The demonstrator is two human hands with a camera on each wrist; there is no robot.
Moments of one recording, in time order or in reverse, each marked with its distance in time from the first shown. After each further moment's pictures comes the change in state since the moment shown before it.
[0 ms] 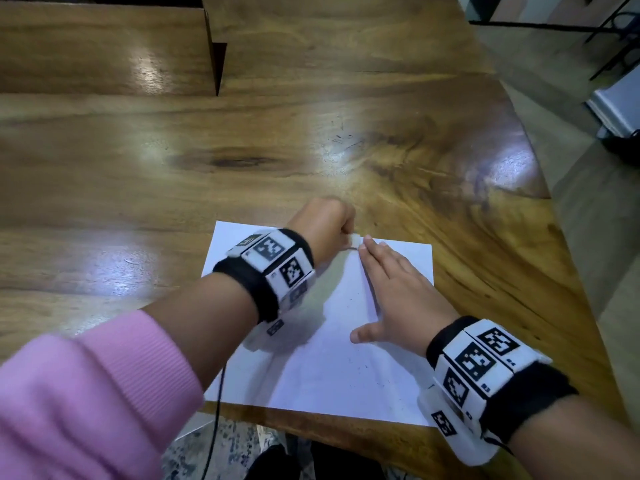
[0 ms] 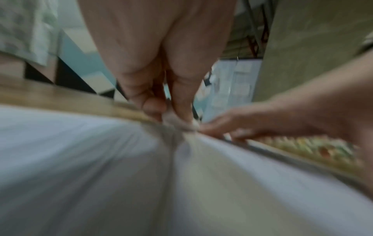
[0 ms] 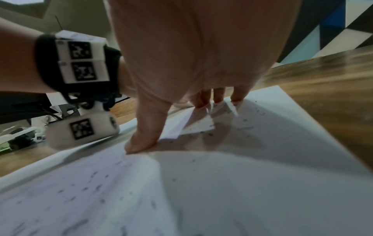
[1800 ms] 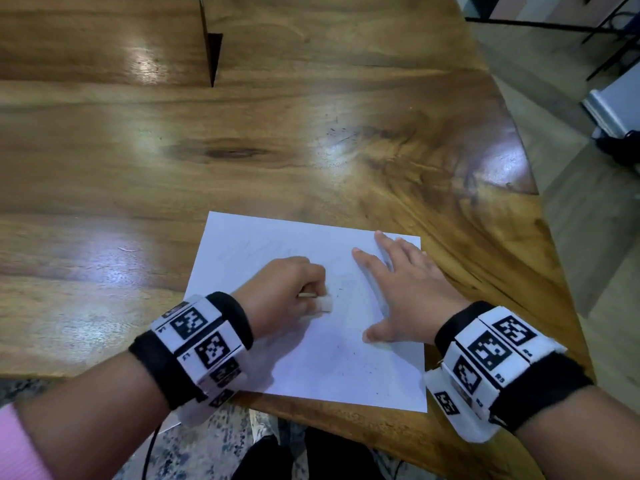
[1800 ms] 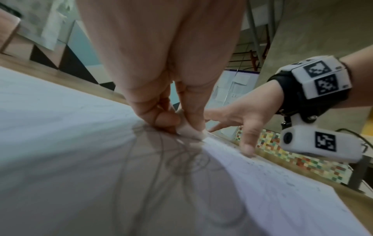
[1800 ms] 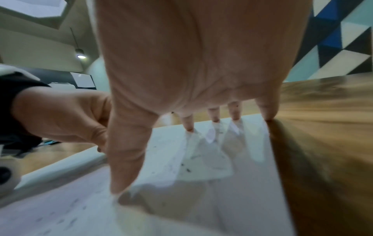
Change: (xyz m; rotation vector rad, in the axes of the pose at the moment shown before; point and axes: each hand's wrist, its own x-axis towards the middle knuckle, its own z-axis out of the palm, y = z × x) left_hand -0.080 -0.020 0.019 -0.145 -0.133 0.077; right_hand -0.014 0.011 -0.010 -0.123 -0.102 0.086
